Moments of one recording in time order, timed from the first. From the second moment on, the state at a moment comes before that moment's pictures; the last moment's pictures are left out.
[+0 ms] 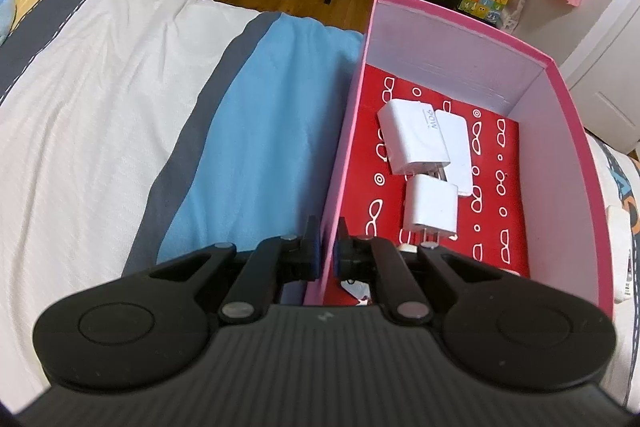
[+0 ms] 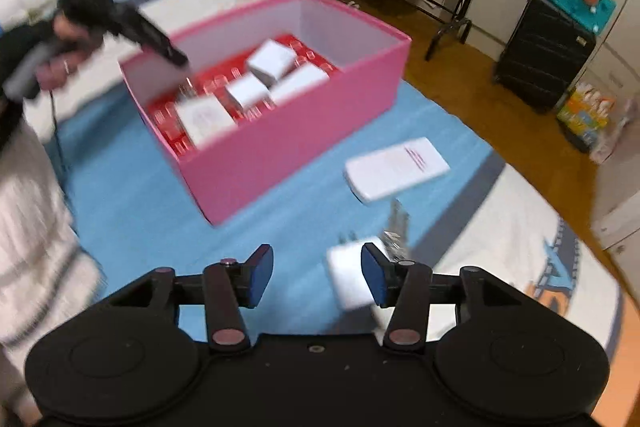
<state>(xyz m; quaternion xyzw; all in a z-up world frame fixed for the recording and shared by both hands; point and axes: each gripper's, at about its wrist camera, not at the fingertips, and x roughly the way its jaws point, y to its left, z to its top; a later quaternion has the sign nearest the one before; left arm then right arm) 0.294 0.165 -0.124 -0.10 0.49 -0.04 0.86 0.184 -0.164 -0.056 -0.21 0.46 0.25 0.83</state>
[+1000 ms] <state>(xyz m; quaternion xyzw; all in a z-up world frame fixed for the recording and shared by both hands) 0.299 0.167 -0.130 -0.10 0.50 -0.04 0.86 0.221 -0.148 -0.143 -0.21 0.54 0.24 0.78</state>
